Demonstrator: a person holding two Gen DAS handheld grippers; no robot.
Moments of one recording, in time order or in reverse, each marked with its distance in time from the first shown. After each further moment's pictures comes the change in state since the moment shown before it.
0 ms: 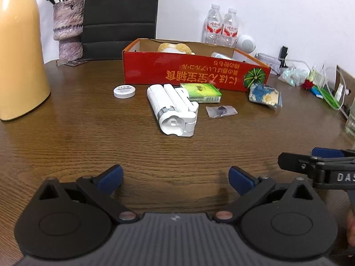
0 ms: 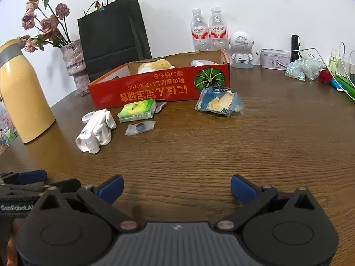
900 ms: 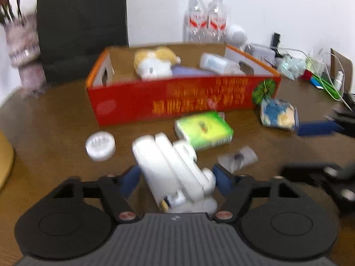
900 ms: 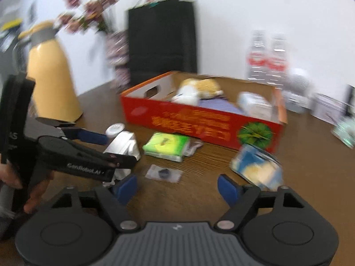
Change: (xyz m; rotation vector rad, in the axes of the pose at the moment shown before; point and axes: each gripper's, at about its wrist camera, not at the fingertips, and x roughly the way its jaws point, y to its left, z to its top) left arm 0.080 0.026 0.089 0.122 0.089 -0.134; right arm 0.052 0.017 0.088 -0.334 0.046 0.211
